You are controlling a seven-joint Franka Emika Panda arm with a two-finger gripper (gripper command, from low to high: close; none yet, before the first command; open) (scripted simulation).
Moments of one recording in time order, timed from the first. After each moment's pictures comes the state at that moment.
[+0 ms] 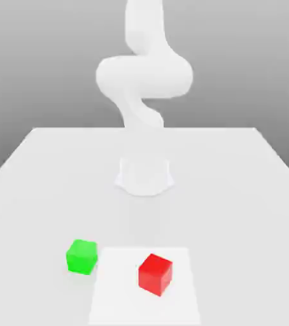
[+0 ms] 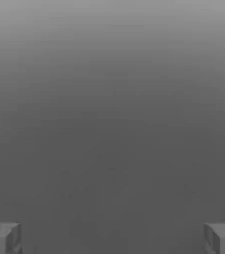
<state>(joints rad) 0.02 -0.71 -0.01 -2.34 -0.03 2.35 0.72</state>
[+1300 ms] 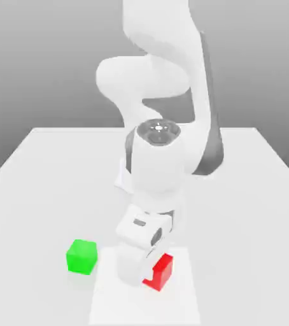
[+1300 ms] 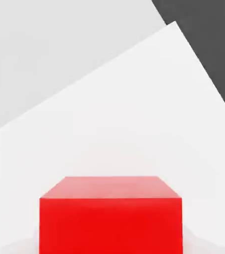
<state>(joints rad) 0.12 0.12 -0.06 -2.70 0.03 2.81 -0.20</state>
